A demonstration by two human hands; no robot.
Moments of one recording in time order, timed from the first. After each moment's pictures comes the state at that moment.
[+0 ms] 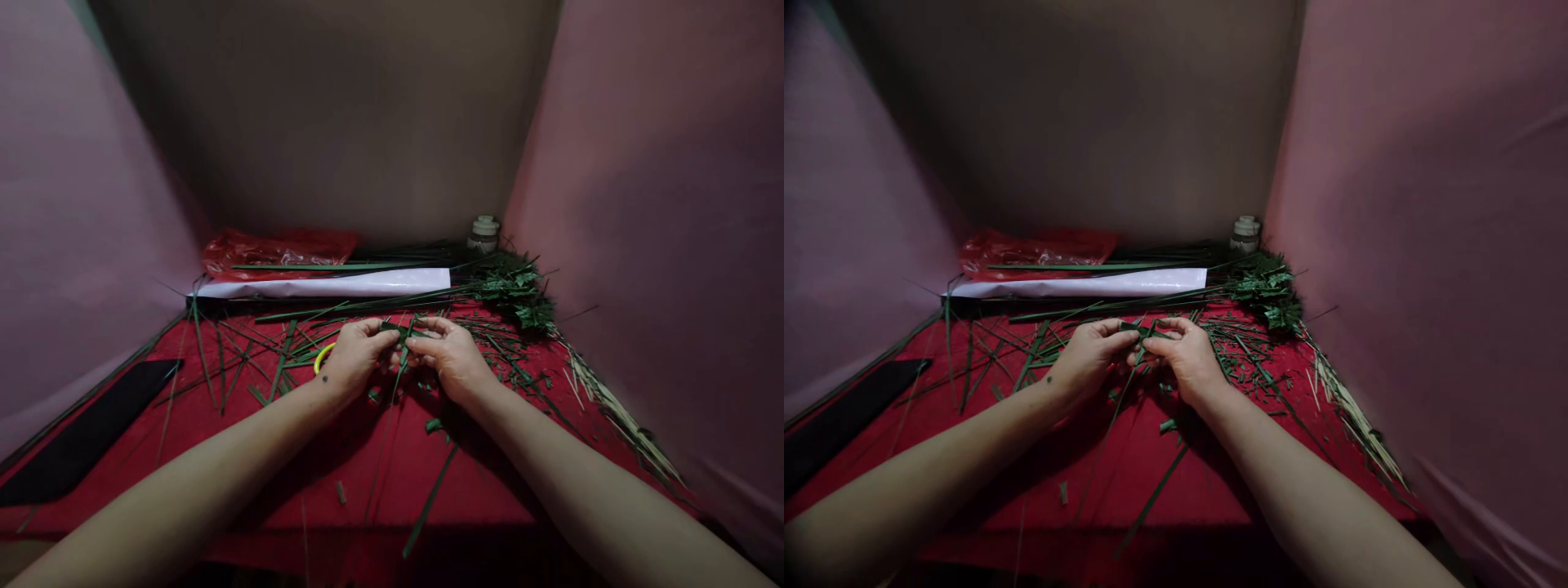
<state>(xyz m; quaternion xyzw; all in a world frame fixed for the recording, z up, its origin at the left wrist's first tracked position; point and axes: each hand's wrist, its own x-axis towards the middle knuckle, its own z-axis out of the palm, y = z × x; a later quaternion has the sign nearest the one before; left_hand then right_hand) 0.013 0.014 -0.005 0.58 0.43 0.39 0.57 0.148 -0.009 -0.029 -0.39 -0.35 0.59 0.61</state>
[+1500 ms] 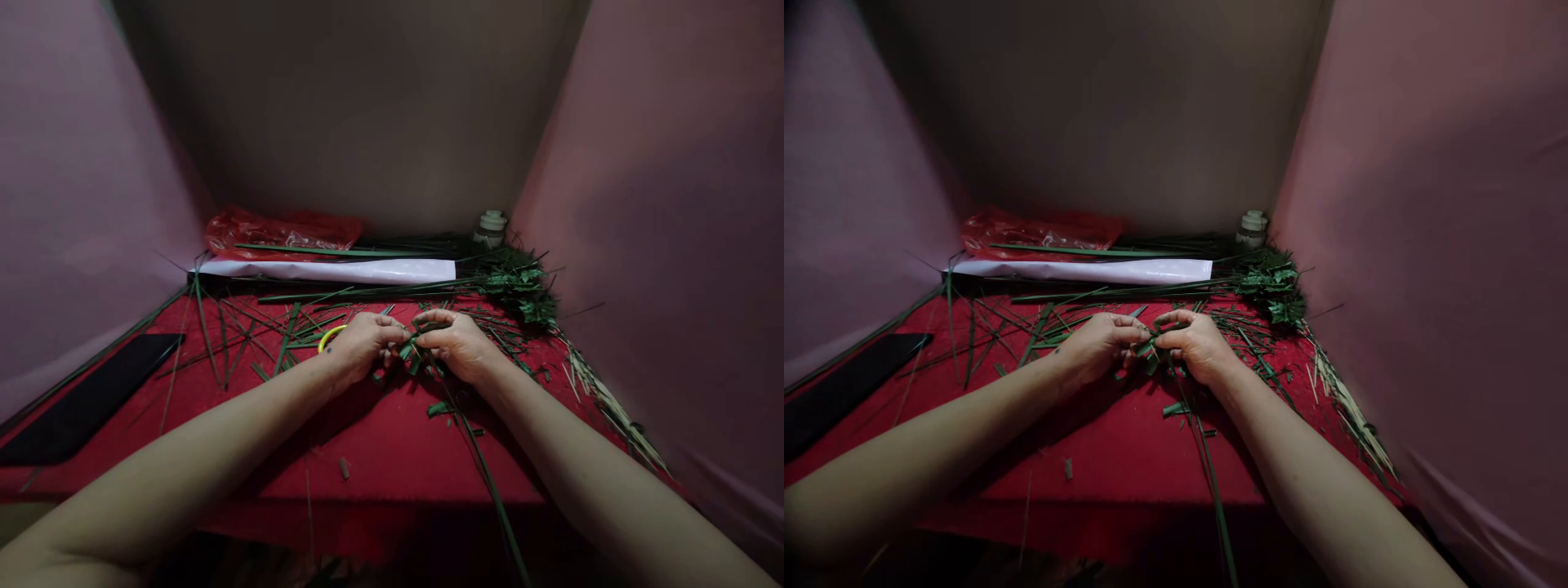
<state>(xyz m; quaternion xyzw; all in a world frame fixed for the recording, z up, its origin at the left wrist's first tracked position) 0.009 0.024 -0.017 0.56 0.44 0.31 0.62 0.165 -0.006 -0.030 -0.43 -0.43 0.61 0.51</state>
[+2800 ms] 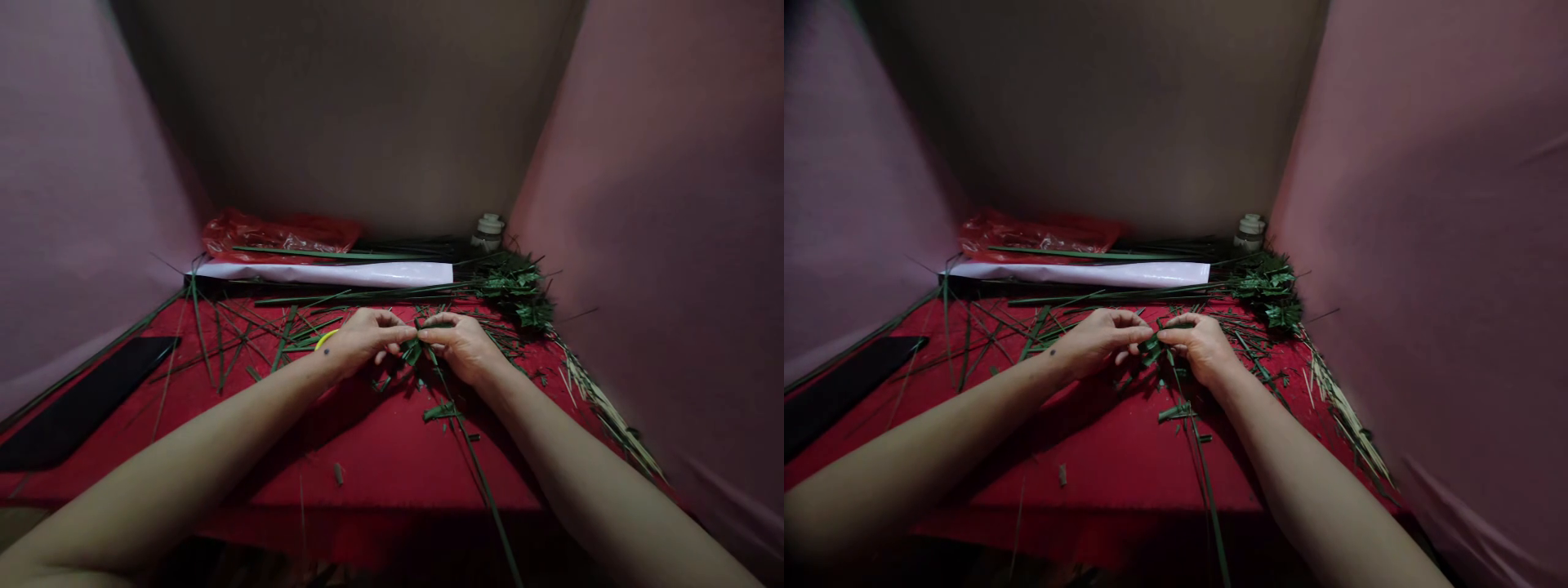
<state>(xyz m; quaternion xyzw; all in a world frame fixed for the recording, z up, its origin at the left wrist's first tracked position) 0.007 0.027 -0.002 0.65 0.43 0.28 0.56 0.173 0.000 -0.033 -0.43 -0.37 0.60 0.56</state>
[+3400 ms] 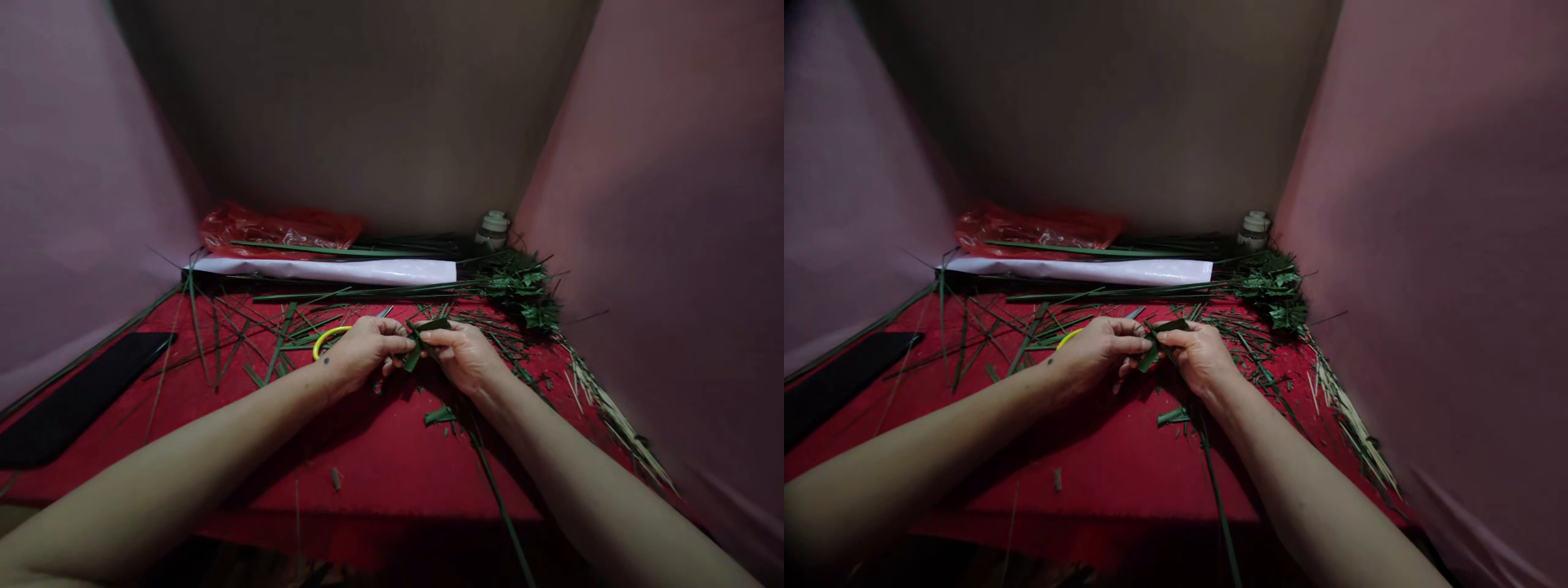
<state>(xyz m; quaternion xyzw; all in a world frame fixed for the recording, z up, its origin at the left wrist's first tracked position) 0.012 0.015 -0.011 0.61 0.42 0.27 0.61 0.160 -0.004 -0.033 -0.36 -0.33 0.65 0.58</state>
